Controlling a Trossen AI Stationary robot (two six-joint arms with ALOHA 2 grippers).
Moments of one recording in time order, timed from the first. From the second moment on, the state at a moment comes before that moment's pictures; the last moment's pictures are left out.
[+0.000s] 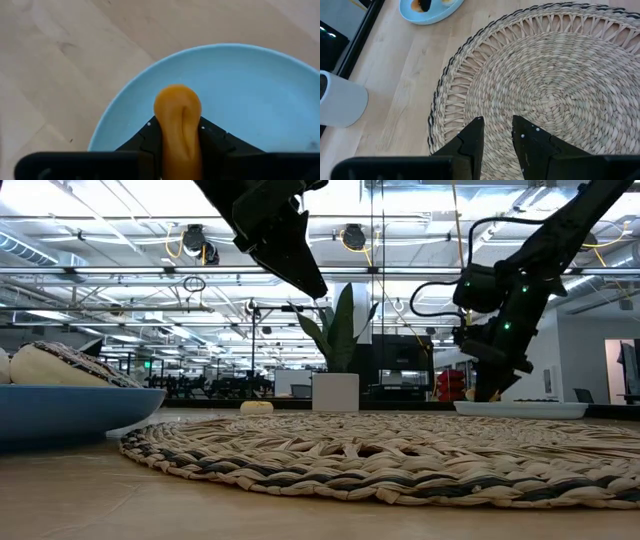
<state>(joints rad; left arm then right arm) -0.27 1.74 1.25 -0.38 -0.46 -0.14 -0.74 1.30 0.53 -0.32 -0.02 0.09</state>
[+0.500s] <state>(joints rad) -0.27 1.74 1.25 -0.27 -0.46 -0.14 -0.74 1.23 0.52 -0.33 0.16 0.03</state>
